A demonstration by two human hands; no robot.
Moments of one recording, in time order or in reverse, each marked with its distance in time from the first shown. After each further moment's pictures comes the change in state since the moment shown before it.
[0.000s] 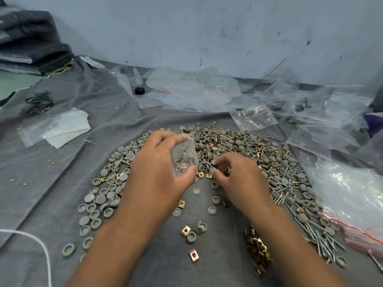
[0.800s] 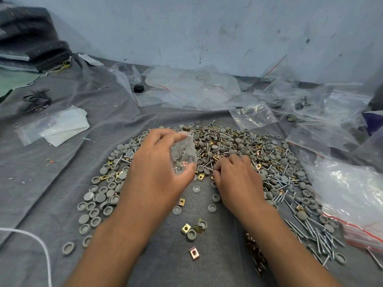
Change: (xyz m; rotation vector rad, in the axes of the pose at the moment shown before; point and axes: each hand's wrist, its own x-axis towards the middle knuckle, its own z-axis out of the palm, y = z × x) left_hand -0.001 0.002 -0.003 0.002 -0.006 -0.018; right_hand -0.003 -0.003 0.015 -0.383 -0.040 -0.084
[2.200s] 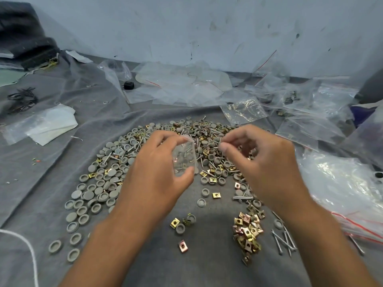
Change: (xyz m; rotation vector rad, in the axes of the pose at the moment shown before) left_hand -0.003 0.002 0.018 0.037 -0.064 0.086; right_hand -0.029 0.024 -0.092 0.732 0.286 -0.210
